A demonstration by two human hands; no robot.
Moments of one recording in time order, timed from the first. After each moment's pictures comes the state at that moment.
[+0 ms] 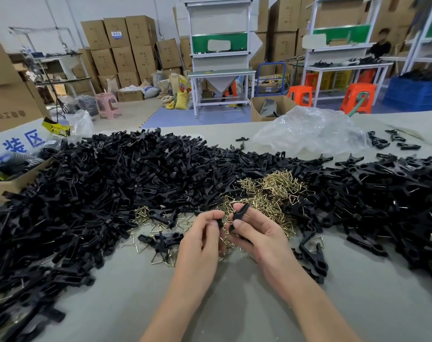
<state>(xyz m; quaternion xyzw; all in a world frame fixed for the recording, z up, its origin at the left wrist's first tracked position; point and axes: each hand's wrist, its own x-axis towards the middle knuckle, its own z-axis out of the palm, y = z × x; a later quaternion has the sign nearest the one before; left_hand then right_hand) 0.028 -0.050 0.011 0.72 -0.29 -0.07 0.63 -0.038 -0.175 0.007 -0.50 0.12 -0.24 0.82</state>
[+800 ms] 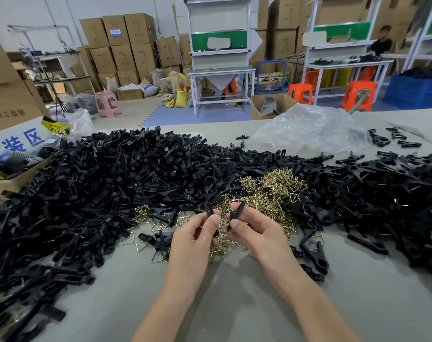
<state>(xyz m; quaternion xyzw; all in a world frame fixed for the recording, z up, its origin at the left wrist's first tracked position) 0.037 -0.045 0.016 0.69 -0.27 -0.07 0.66 -0.038 -0.173 0.006 -0.57 0.10 -0.25 0.77</state>
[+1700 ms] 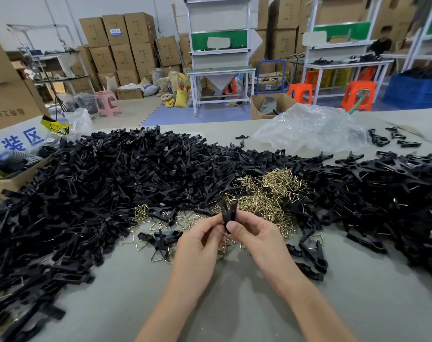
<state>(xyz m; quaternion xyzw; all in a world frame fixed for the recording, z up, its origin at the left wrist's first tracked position) 0.034 -0.047 0.008 0.72 -0.32 -0.06 0.62 -0.040 -0.174 0.007 -0.63 0.08 -0.25 0.73</state>
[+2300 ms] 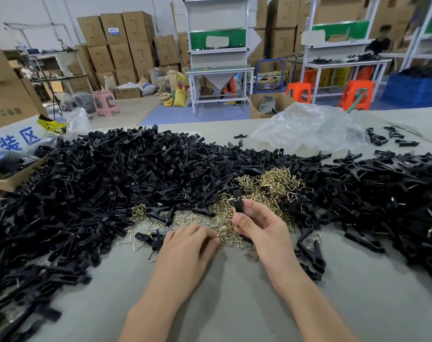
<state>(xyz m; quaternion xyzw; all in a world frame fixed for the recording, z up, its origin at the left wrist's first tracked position) 0.052 -0.027 0.004 0.86 -0.43 0.09 0.24 -0.038 -0.180 0.004 -0.55 0.17 -0.32 0.75</state>
